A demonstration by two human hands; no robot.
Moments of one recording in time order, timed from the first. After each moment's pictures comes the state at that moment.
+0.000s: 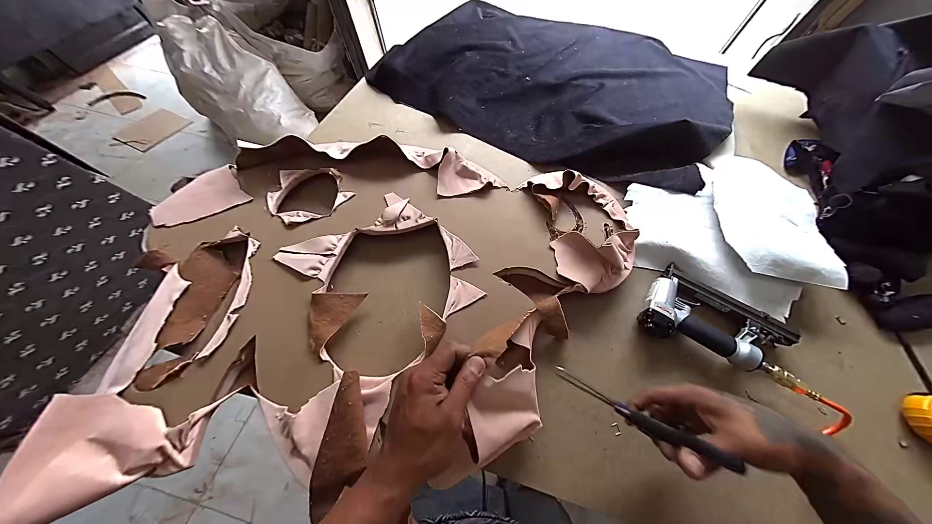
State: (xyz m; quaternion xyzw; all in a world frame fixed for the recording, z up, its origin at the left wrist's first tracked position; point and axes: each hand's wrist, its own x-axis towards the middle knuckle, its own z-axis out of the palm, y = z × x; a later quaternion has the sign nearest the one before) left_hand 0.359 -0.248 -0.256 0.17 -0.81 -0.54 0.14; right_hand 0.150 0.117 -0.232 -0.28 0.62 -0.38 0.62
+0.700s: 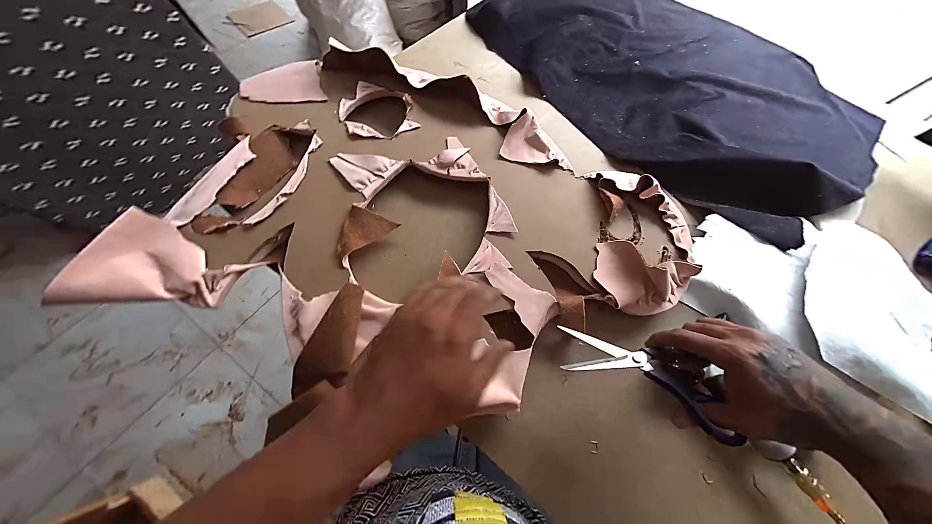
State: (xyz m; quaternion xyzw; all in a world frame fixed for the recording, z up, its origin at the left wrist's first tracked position) left_hand 0.358 -0.227 -0.199 0.19 -0.97 -0.15 0.05; right_hand 0.041 0.057 -0.198 -0.66 0.73 -0.04 0.14
